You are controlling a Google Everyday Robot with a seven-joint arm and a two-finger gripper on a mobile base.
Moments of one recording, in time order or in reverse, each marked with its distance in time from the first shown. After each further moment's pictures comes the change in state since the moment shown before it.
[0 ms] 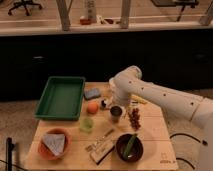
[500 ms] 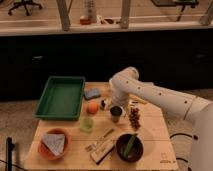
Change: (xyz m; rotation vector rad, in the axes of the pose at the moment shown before) arm 0.003 -0.004 0.017 -0.006 -0.035 -0.028
